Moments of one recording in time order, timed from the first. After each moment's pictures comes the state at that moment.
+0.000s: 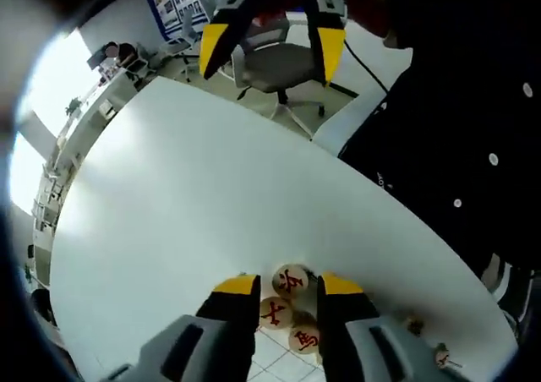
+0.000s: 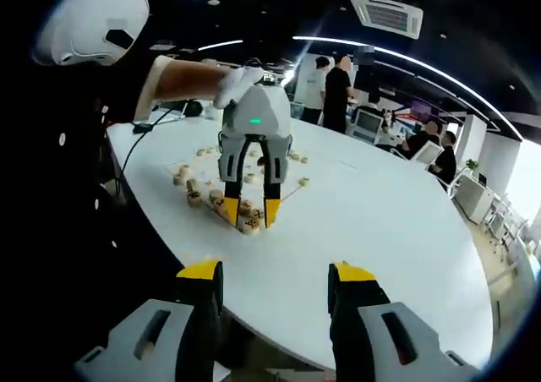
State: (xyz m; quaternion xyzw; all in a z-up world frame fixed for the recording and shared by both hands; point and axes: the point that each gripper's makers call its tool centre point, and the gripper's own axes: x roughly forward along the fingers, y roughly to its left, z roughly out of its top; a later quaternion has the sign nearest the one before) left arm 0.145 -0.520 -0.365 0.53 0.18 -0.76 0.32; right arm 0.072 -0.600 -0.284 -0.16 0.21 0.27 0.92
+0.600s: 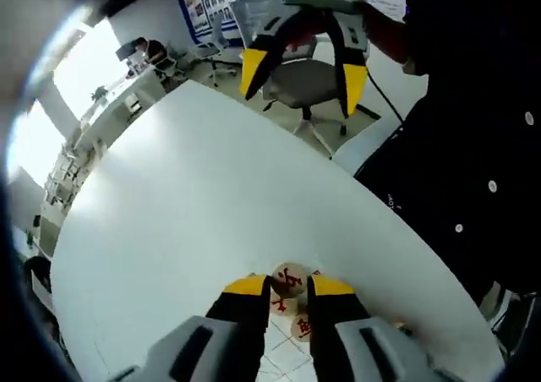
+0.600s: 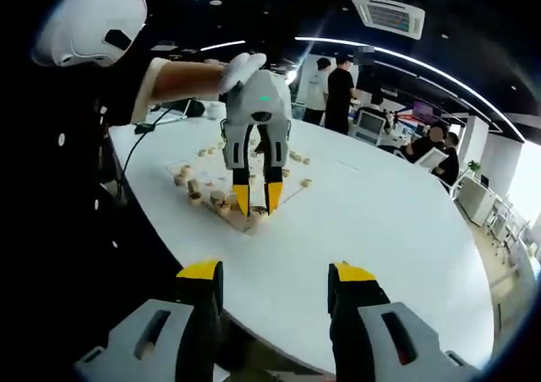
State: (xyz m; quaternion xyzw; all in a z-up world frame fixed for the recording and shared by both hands) left arm 0.162 -0.513 -0.330 0.47 0.20 -0.74 0.43; right arm 0.077 -0.596 -0.285 -0.17 0.21 0.28 0.92
